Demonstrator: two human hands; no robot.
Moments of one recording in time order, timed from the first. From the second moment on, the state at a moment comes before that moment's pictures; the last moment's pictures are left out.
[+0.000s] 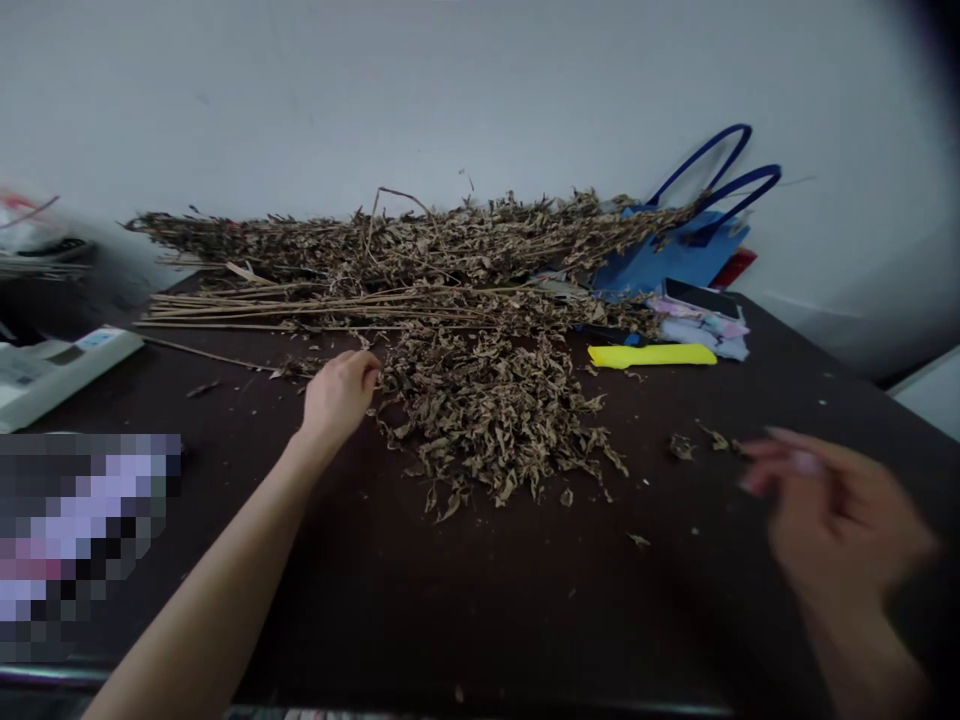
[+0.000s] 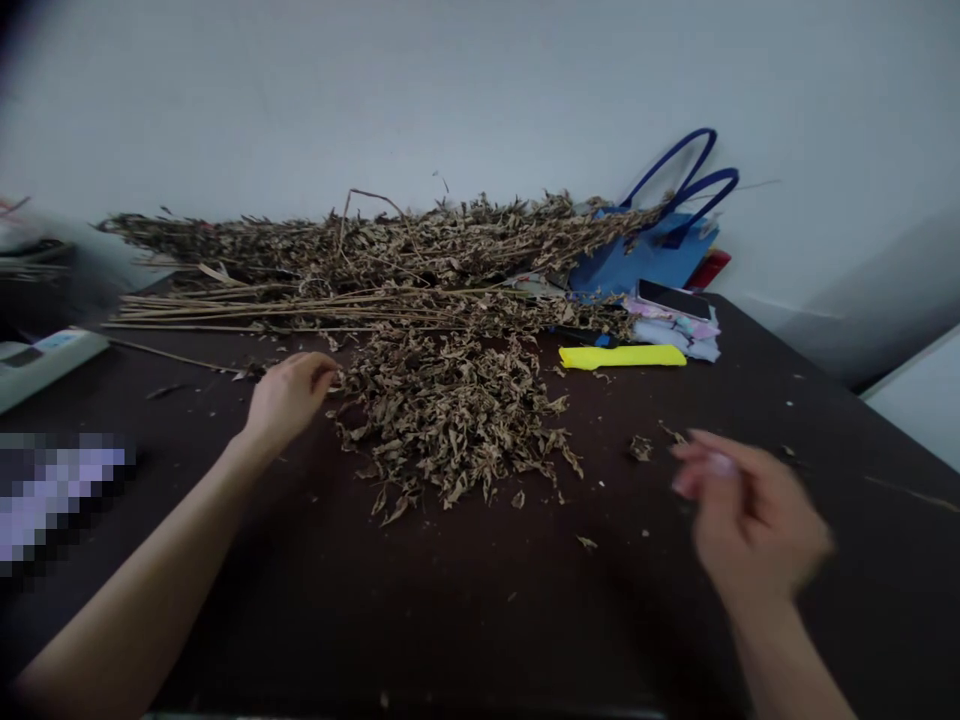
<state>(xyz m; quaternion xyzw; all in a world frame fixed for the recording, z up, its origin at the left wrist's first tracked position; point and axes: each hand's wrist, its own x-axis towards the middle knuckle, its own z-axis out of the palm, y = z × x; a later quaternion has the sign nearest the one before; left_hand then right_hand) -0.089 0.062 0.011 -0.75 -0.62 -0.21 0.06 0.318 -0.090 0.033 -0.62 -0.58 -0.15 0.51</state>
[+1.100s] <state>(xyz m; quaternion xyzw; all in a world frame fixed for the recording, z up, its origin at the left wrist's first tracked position) -0.061 0.043 0.018 -0.78 -0.52 -0.30 0.16 0.219 -0.010 -0.023 -0.50 -0.84 0.11 0.17</state>
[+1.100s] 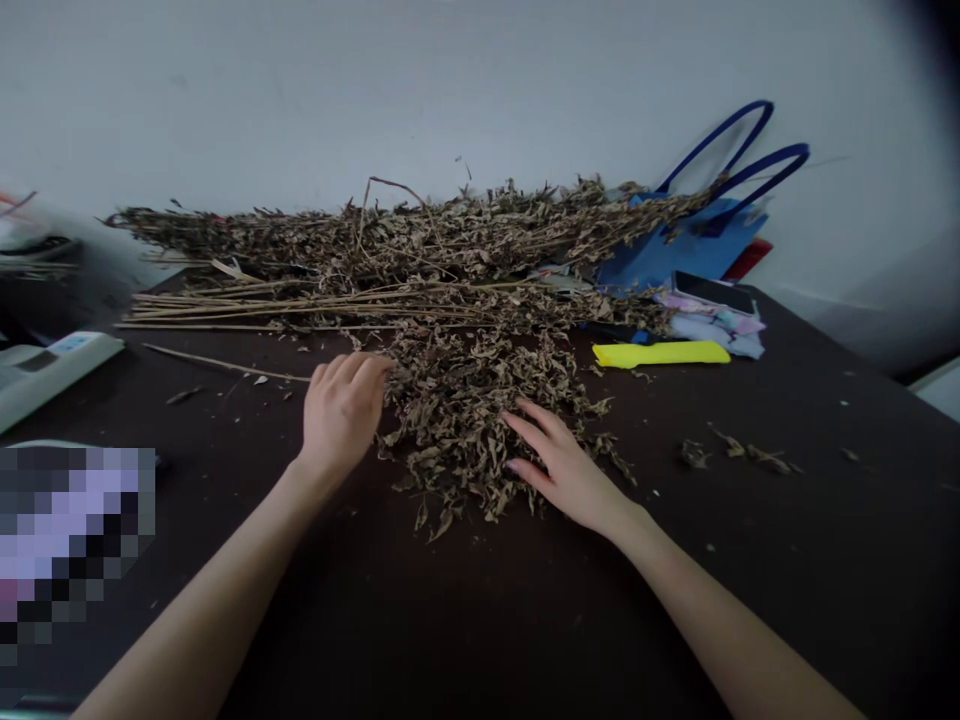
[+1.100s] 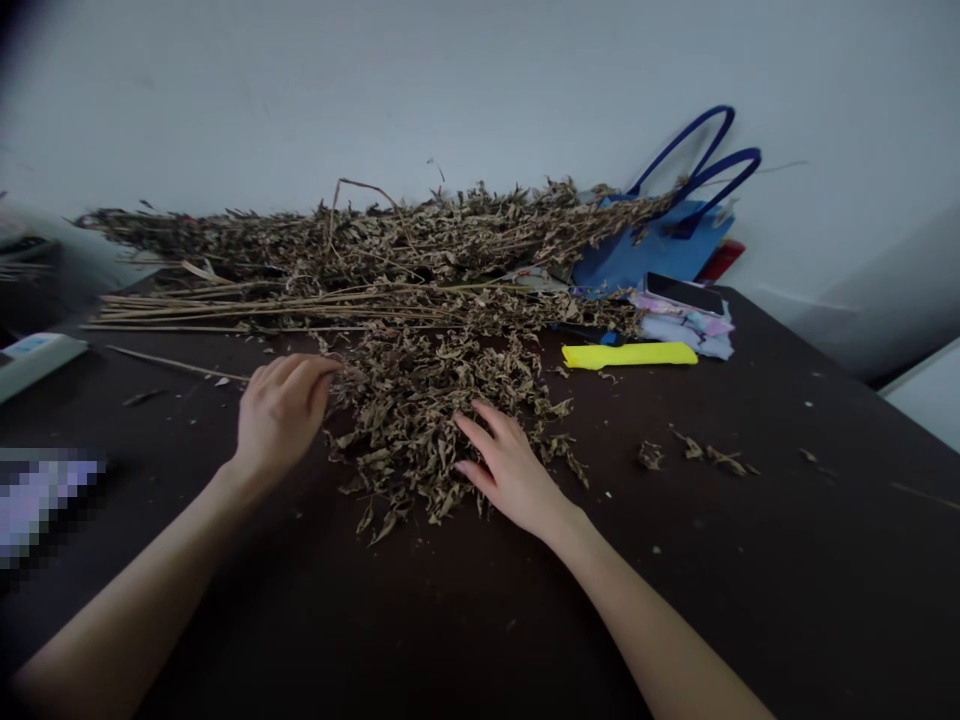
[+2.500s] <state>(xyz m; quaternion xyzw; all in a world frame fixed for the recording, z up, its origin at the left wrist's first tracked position) -0.078 0.046 0.028 -0.81 -0.53 -0.22 0.12 0.215 -0.012 -0.016 -0.45 -0.85 0.06 0.26</state>
